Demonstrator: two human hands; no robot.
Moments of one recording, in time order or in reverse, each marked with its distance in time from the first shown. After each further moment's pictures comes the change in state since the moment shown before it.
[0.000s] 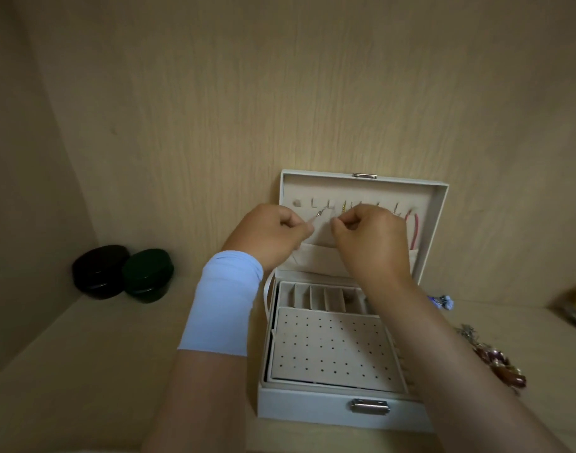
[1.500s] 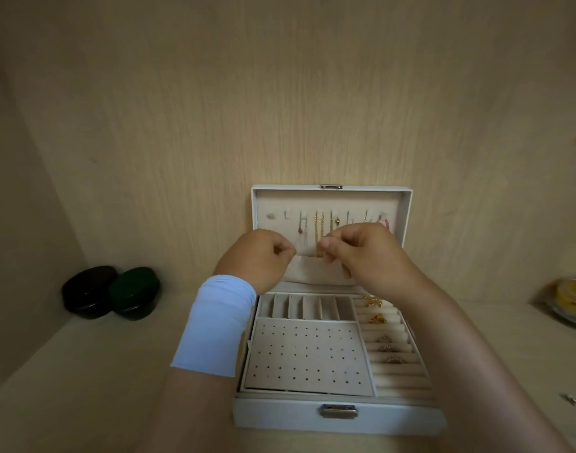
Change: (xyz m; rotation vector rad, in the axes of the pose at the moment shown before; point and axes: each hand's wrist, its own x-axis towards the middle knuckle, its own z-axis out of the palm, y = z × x) left_hand -0.003 0.007 0.025 0.279 -0.040 0.031; right_hand 0.004 0.030 -0.050 0.288 -0.464 -0.047
